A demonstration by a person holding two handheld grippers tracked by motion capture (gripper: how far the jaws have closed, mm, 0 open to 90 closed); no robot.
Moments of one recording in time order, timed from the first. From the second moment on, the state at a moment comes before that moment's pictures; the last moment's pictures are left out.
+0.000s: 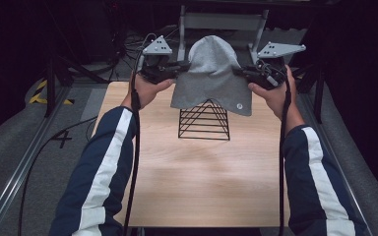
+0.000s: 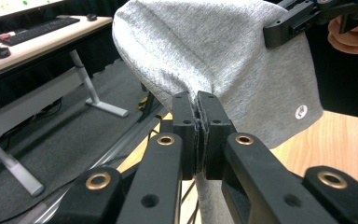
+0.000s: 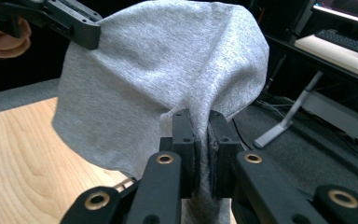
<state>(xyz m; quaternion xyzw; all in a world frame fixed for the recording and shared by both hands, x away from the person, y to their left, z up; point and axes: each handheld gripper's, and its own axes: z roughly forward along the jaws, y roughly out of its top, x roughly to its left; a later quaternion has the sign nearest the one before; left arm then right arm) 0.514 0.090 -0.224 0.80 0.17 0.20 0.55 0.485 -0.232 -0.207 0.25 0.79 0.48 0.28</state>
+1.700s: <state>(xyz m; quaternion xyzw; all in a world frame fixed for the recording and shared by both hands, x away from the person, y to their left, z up) 0.509 0.080 -0.384 0.85 0.21 0.14 0.46 0.487 -0.245 -0.374 0.31 0.83 0.42 0.20</state>
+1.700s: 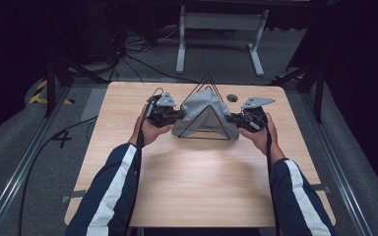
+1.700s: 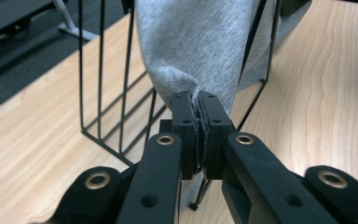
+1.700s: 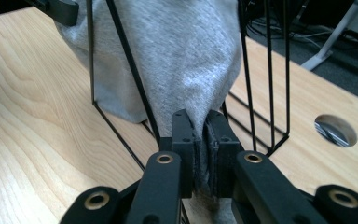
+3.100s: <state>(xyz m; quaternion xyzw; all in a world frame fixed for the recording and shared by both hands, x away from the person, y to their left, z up) 0.497 0.089 -0.397 0.87 0.23 0.18 0.40 0.483 -0.234 -0.395 0.33 0.84 0.36 0.23</state>
